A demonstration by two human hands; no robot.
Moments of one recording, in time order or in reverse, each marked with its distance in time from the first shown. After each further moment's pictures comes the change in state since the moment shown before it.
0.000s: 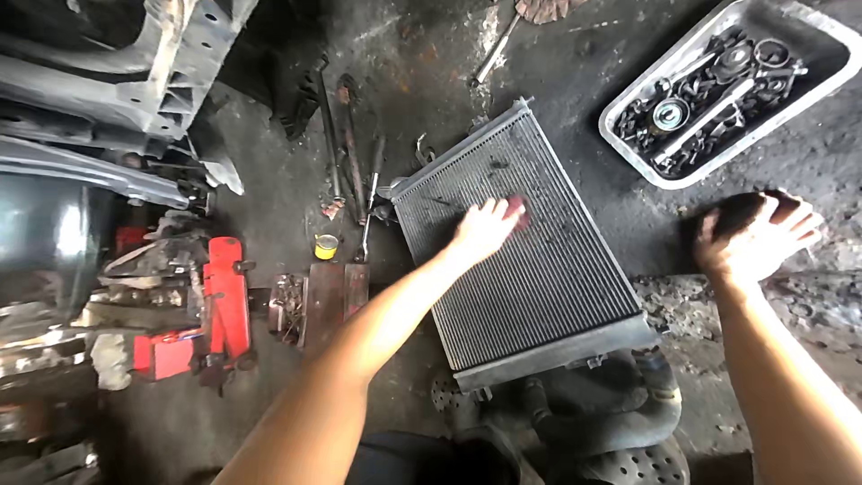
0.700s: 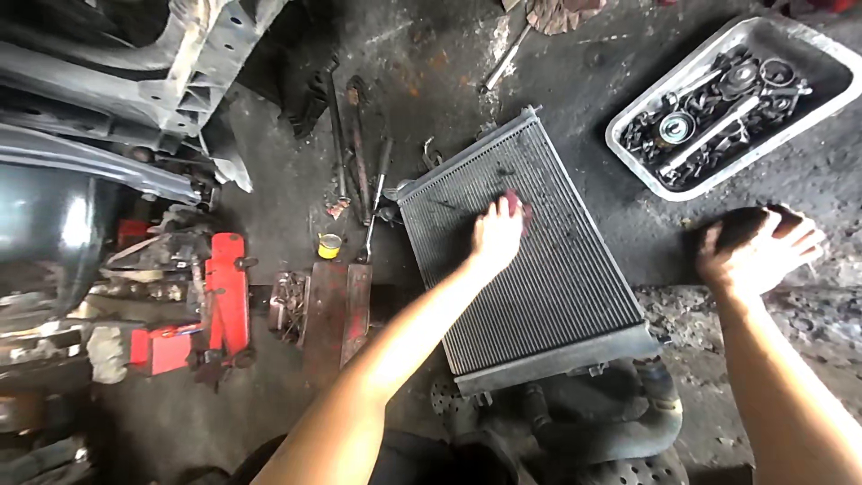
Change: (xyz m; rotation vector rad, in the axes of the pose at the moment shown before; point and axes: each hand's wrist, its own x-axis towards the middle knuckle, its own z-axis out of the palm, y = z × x) left_hand 0.007 0.032 -0.001 -0.144 0.076 -0.347; right_hand -0.001 -0.005 -0.004 0.009 -0.016 0.032
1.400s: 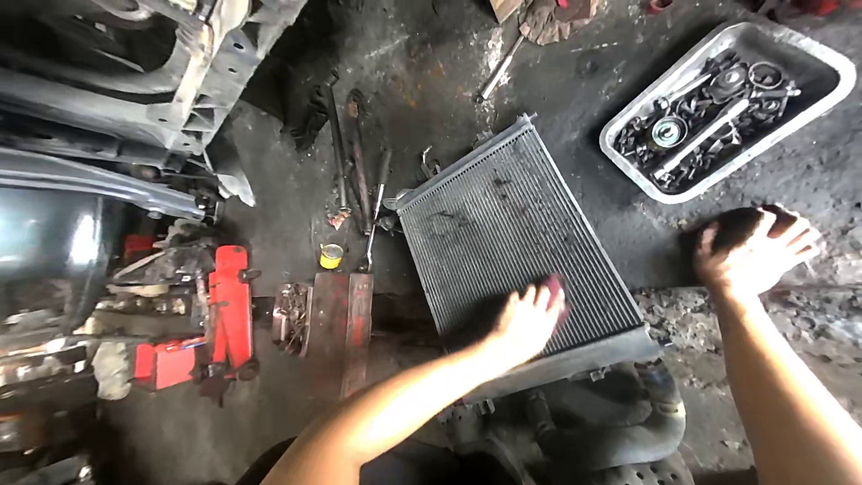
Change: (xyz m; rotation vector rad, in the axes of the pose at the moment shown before) left_hand -0.108 0.053 0.017 -0.101 -0.285 0.353; right_hand 0.000 0.001 -0.002 0.011 0.006 -0.016
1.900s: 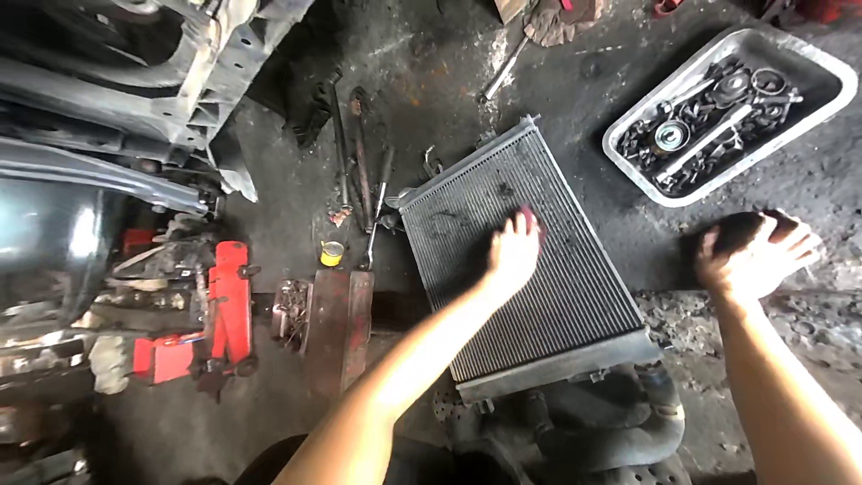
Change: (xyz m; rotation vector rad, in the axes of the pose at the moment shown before) left_hand 0.071 -0.052 -0.041 0.061 0.257 -0.301; right_hand 0.001 -0.002 0.002 -0.013 -0.010 0.024
